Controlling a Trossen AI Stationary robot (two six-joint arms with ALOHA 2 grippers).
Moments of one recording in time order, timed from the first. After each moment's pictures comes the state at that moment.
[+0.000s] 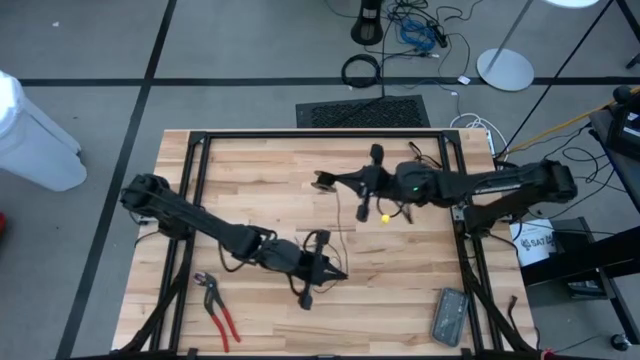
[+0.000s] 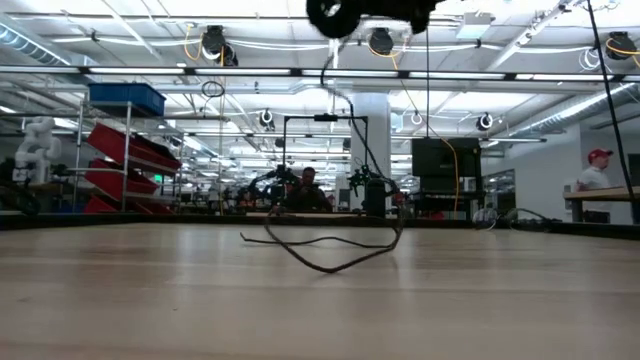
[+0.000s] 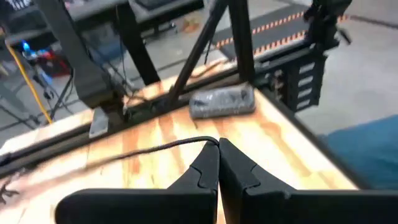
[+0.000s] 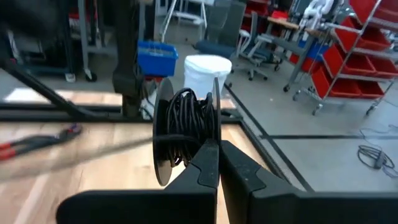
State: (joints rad) left arm -0.38 1.70 1.24 0.17 -0.16 0.22; right arm 0.02 1.23 0.94 0.17 0.30 -0.11
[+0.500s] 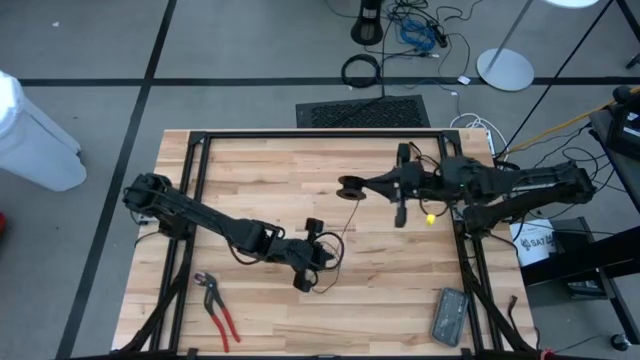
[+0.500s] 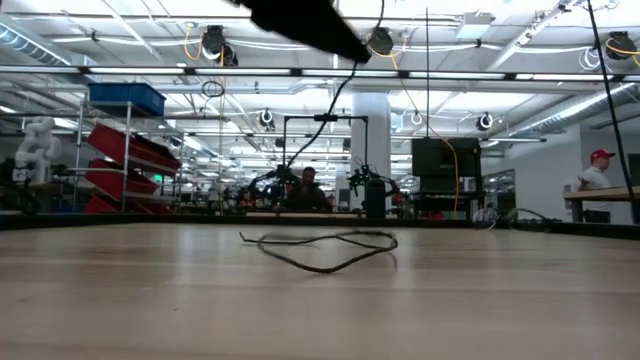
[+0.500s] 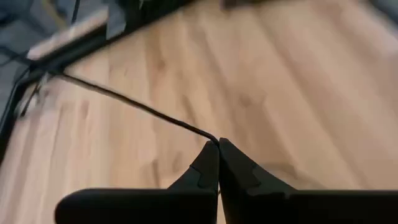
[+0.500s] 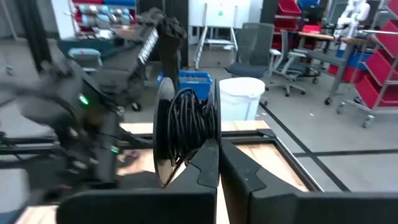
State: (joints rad) left arm -0.33 1.71 1.24 -0.20 -0.30 0.21; right arm 0.09 0.97 0.94 -0.01 0.21 0.00
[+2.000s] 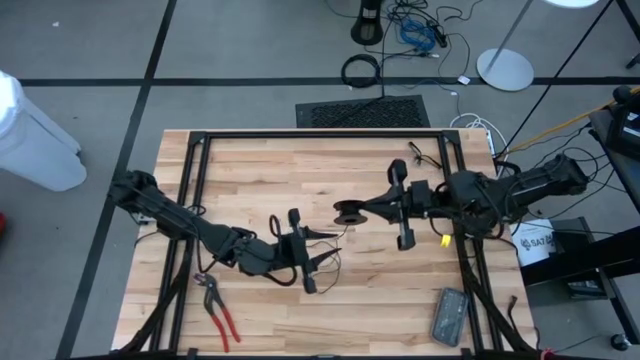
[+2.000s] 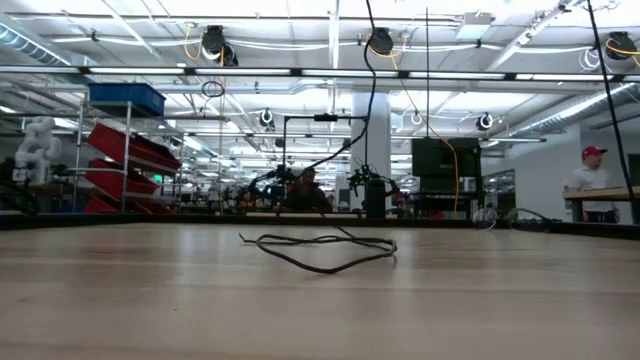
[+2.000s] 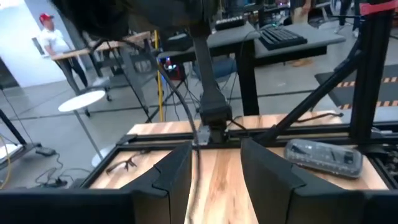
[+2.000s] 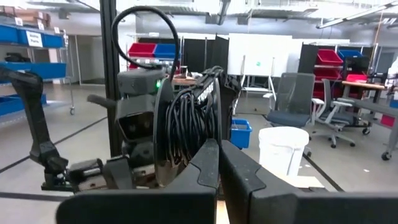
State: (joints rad) left arm -0.47 1.59 1.24 0.28 -0.70 0.15; right arm 0.26 1.04 0.94 0.26 0.21 -0.05
